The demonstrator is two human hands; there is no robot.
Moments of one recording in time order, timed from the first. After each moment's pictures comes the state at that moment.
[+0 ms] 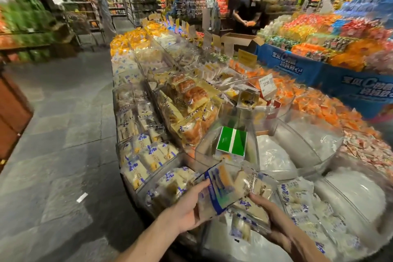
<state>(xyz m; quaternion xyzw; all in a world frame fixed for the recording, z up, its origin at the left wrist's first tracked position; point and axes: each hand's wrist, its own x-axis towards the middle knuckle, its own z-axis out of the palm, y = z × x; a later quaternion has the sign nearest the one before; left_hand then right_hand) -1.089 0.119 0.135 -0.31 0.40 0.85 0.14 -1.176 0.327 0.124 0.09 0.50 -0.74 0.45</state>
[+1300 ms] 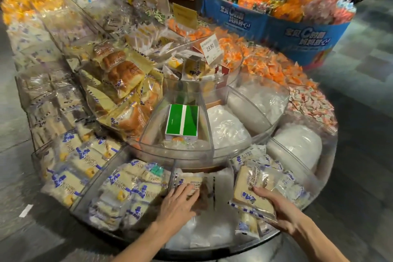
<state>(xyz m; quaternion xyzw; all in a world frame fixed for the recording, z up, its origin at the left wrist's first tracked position) -1.167 0.159 -0.021 0.11 0.98 0.08 0.14 -1.233 0.450 0.064 0.16 0.51 -0.73 0.43</state>
